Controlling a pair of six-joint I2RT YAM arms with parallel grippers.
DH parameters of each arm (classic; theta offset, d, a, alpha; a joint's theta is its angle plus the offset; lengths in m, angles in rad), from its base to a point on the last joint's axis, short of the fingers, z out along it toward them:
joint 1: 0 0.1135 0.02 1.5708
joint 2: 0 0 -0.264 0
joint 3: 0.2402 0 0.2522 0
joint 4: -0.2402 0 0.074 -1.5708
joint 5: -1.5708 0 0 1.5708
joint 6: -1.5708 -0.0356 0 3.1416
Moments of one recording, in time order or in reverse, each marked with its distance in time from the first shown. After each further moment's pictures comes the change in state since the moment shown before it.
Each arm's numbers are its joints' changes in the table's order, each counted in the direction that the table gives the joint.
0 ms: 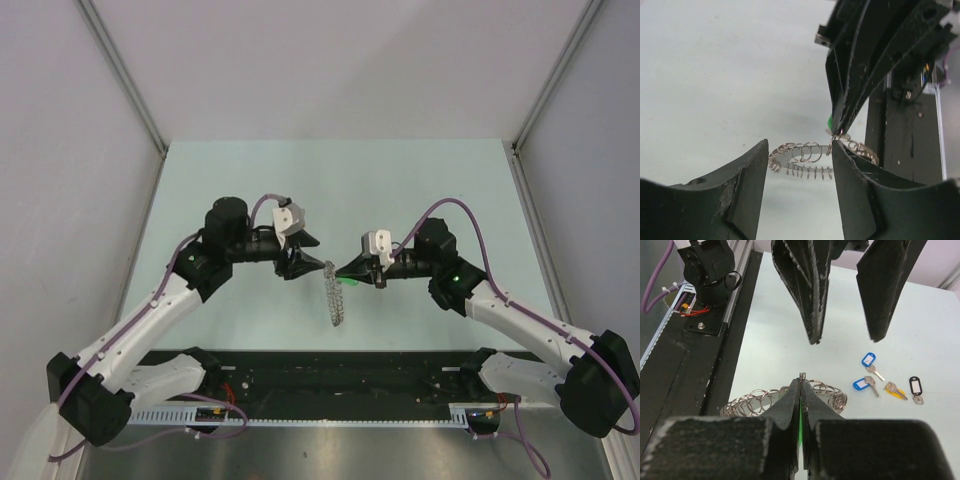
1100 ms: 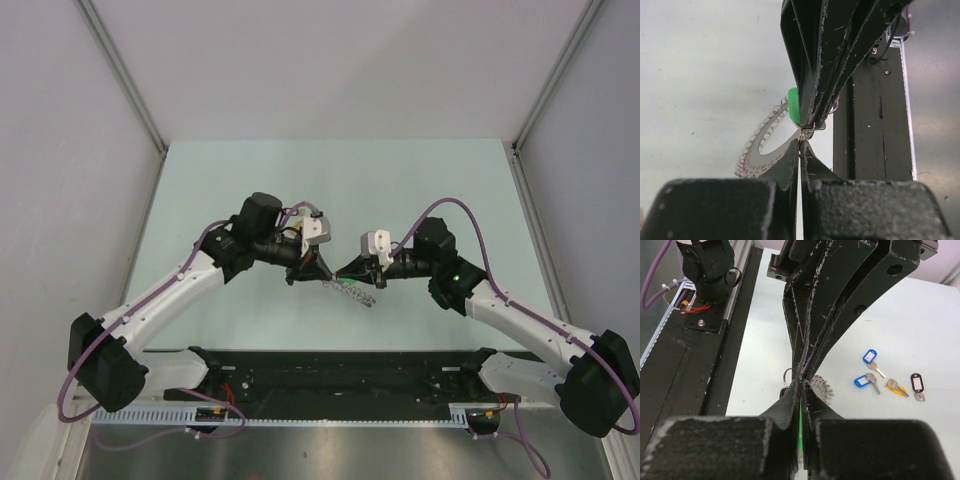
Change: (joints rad) left arm -0.078 -0.221 0.143 -0.320 -0.109 -0.212; right arm 0.001 -0.001 0.008 -0.030 0.002 0.010
